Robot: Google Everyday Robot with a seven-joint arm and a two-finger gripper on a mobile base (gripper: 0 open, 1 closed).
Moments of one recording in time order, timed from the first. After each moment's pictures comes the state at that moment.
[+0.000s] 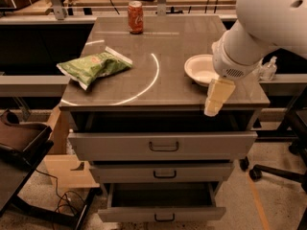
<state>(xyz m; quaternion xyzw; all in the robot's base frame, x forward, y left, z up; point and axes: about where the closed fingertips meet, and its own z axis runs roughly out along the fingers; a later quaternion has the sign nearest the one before) 0.565 -0.161 0.897 -0.62 0.74 -0.11 0.23</state>
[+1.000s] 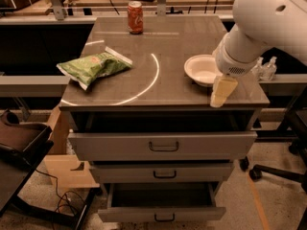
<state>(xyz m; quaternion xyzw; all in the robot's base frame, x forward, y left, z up) 0.601 -0.183 0.875 -0.64 0.73 -0.13 0.21</state>
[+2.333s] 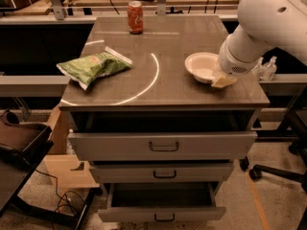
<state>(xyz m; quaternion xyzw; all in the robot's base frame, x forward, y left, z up) 0.621 -0.197 0.860 -0.64 0.73 -0.12 0.21</state>
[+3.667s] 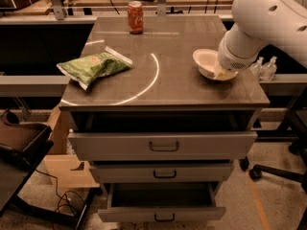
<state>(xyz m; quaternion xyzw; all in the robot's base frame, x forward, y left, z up) 0.636 -0.204 0.865 -0.64 0.73 -0.14 0.20</state>
